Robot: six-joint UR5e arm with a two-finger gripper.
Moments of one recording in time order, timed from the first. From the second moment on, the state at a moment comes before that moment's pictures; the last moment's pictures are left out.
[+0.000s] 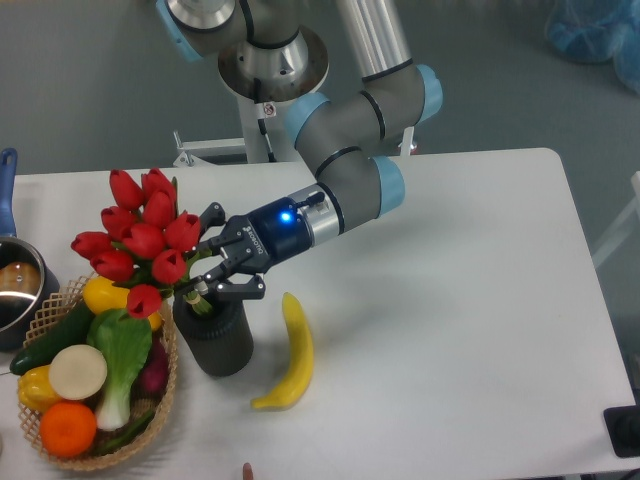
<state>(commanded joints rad) 2.51 -1.93 -1.96 -0.92 -0.02 1.56</state>
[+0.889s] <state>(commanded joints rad) 2.52 -1.95 -1.98 -0.91 -0.01 1.57</state>
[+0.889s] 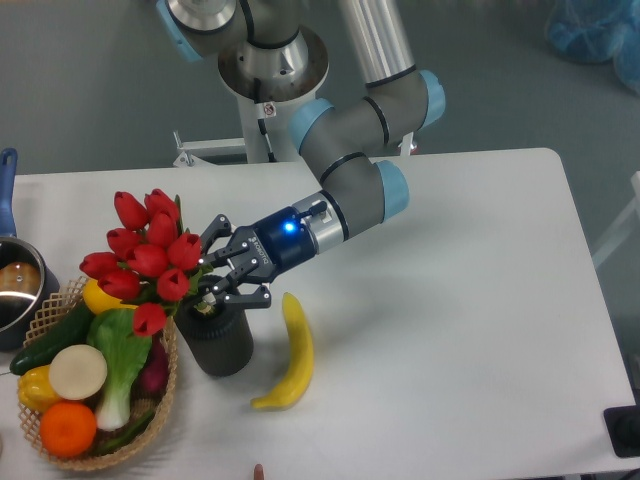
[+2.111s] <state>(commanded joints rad) 2.52 -1.96 -1.98 -0.91 0.03 1.58</state>
